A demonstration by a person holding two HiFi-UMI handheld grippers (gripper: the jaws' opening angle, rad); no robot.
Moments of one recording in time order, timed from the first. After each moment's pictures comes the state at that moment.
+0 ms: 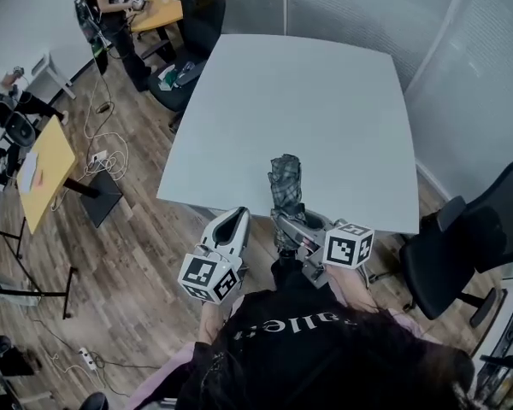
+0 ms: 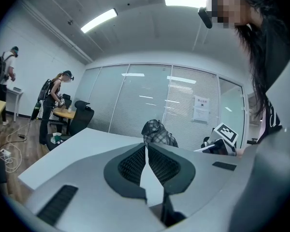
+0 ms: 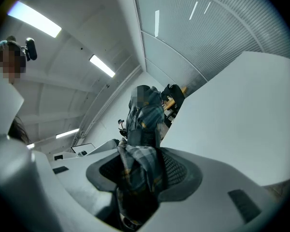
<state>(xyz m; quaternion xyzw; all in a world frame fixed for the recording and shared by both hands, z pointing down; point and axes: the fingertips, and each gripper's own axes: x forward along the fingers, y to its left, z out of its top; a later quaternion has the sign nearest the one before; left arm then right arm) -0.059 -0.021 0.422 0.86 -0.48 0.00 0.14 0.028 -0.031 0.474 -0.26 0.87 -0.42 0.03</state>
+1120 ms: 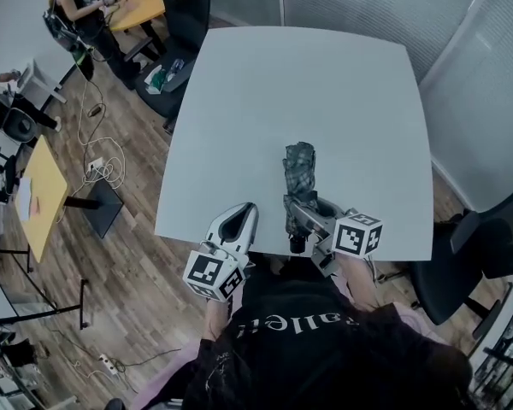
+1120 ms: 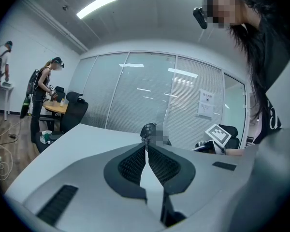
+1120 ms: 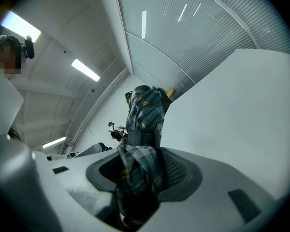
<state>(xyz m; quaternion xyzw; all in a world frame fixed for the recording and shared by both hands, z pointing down) -0.051 -0.190 0.430 0.87 -0.45 0.04 0.17 0.049 -0.212 0.499 -0.32 0.83 -0.45 0.02</state>
